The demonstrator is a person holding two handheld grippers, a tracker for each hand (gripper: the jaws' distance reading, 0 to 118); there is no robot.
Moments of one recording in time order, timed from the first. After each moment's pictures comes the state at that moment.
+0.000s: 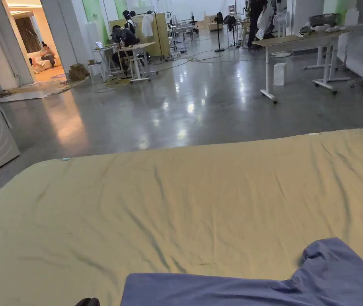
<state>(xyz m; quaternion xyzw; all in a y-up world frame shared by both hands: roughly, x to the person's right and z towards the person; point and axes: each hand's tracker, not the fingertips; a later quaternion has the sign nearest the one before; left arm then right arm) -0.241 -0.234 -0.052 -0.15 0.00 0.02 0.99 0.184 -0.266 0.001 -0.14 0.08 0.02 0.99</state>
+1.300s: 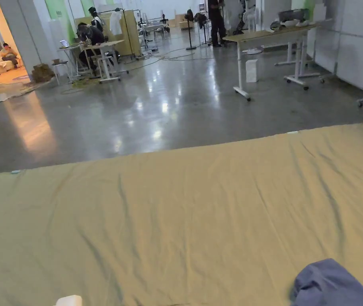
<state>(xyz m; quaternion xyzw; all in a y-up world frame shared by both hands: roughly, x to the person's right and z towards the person) -0.282 -0.416 -0.398 -0.52 0.01 0.08 0.85 0.226 -0.356 -0.076 -0.30 0.04 -0.04 0.95</state>
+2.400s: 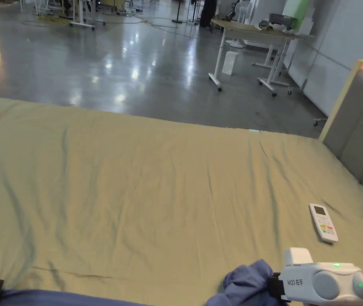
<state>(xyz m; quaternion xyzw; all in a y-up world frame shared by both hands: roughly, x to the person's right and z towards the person) -0.266 -0.406 -0.407 -0.55 0.01 0.06 0.83 0.308 -0.411 -0.421 -0.47 0.03 0.03 0.88</state>
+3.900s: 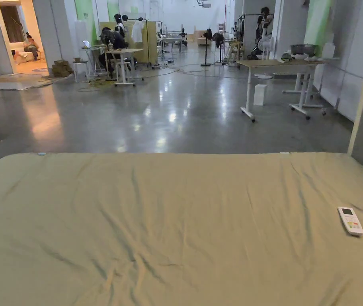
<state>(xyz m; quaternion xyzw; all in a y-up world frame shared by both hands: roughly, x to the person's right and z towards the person) -0.324 -0.247 0.008 -0.18 0.01 0.09 0.98 0.337 -0.272 0.000 -0.20 -0.06 -0.11 0.97</state>
